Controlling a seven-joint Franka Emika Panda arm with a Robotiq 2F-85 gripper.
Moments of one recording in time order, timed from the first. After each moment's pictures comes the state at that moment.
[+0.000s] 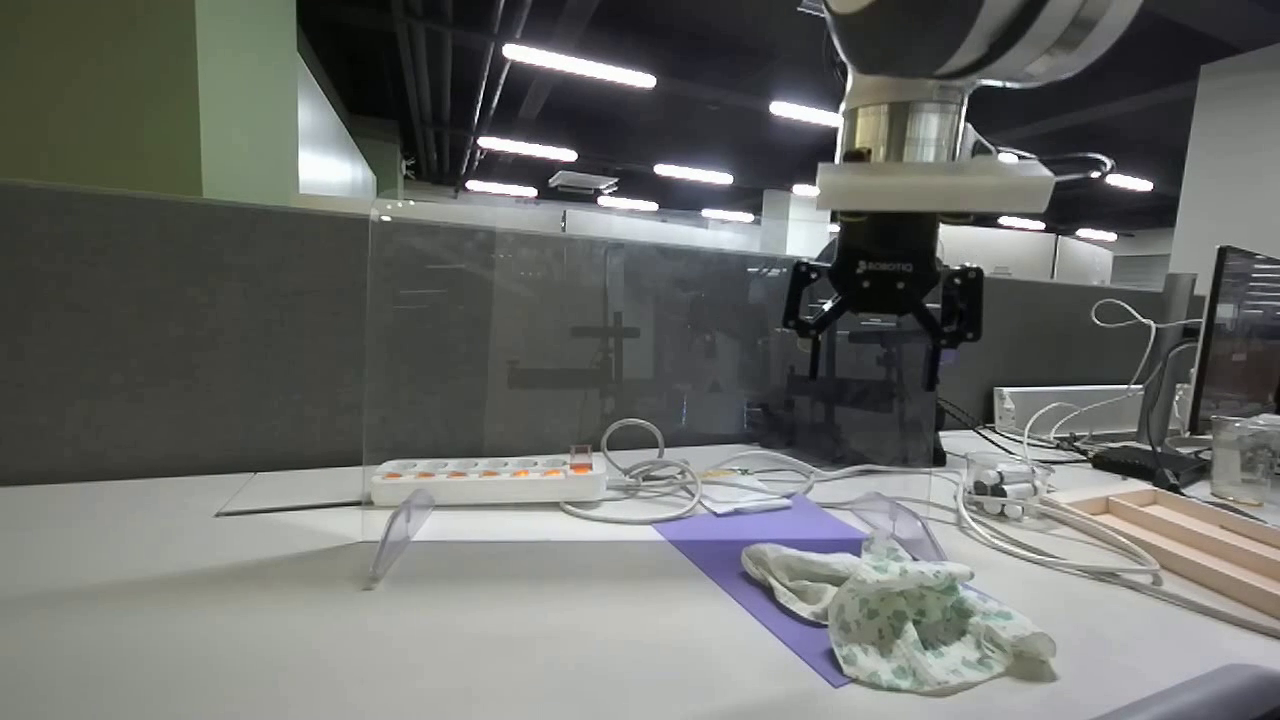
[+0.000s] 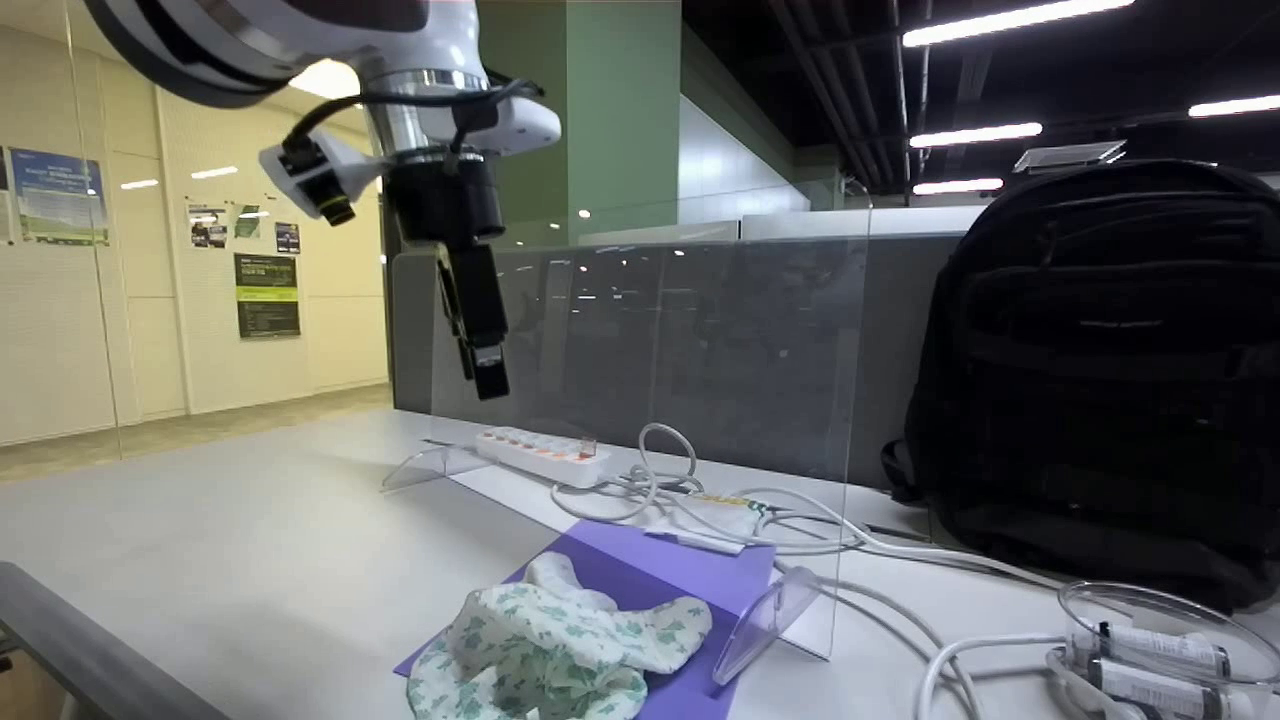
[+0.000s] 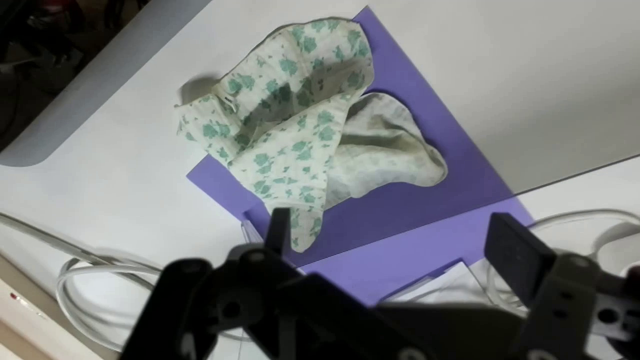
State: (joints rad) arm -0.24 -0.37 0.20 -2.80 -0.03 2.58 0.65
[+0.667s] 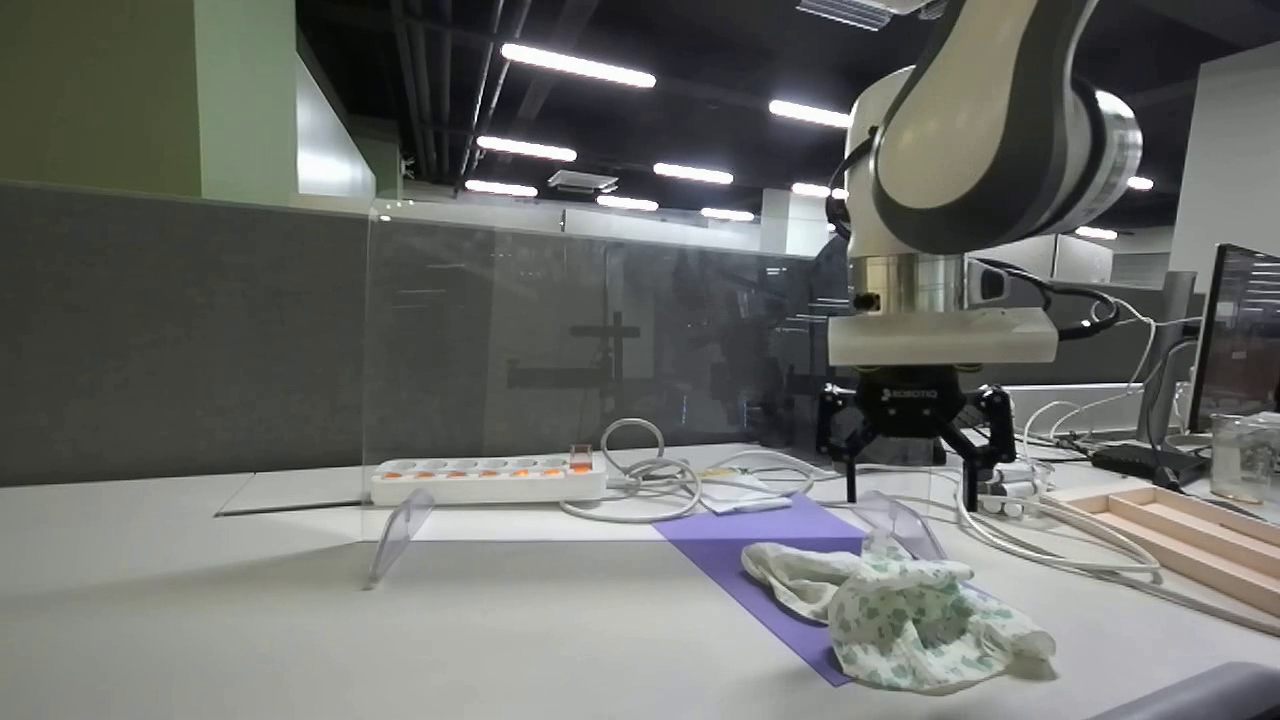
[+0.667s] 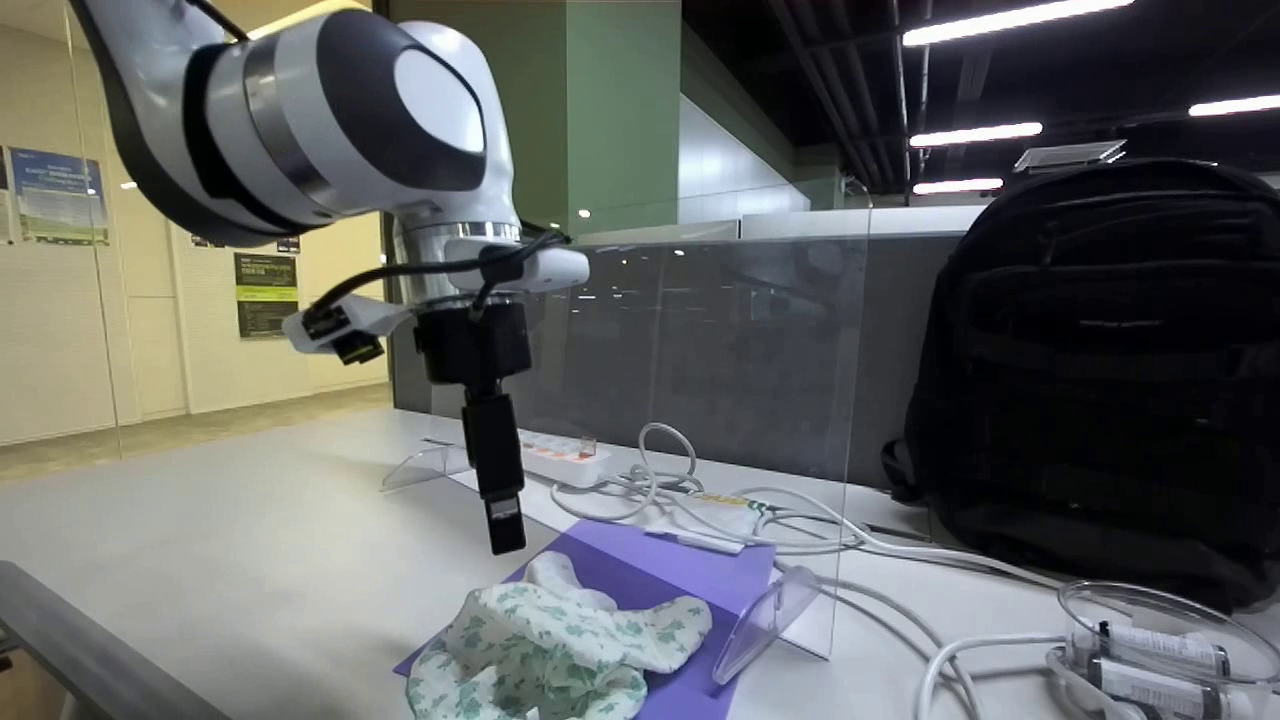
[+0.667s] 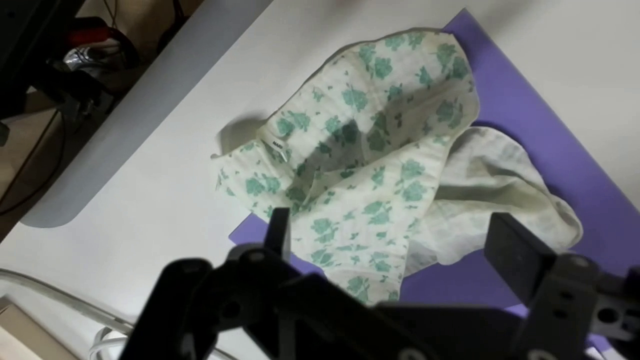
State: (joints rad) arm -0.30 -0.05 0.14 -2.79 -0.38 2.76 0.94
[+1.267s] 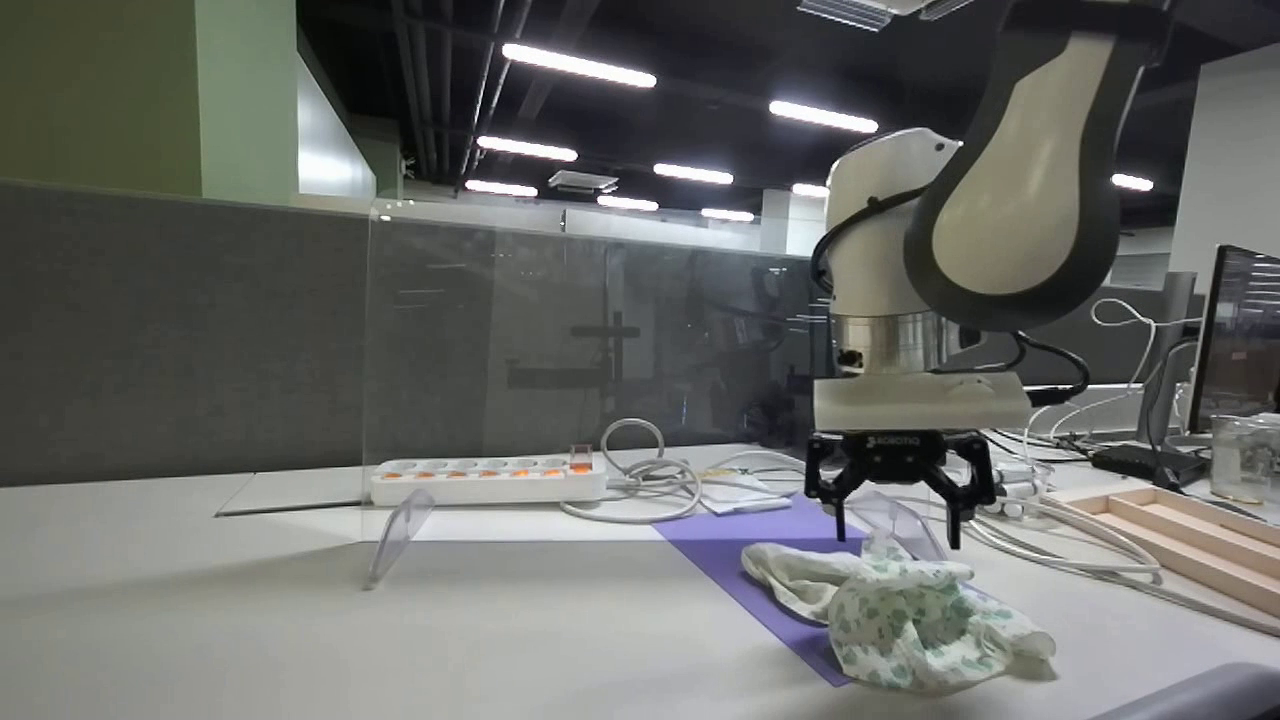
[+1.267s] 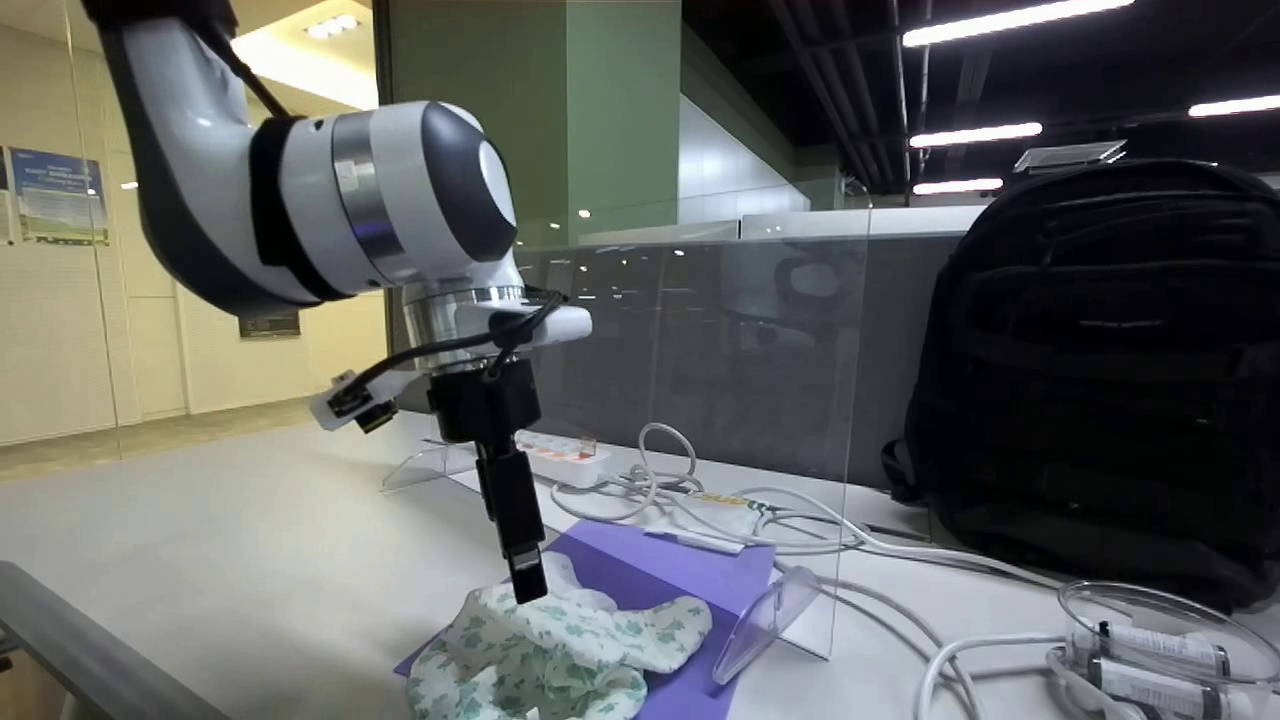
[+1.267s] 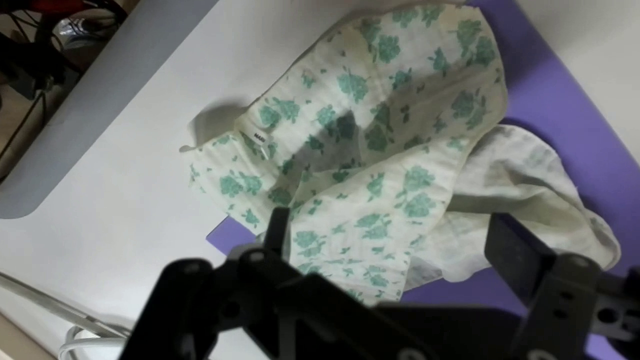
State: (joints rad) arm -0.29 0.13 0.08 -2.71 -0.77 2.85 1.25
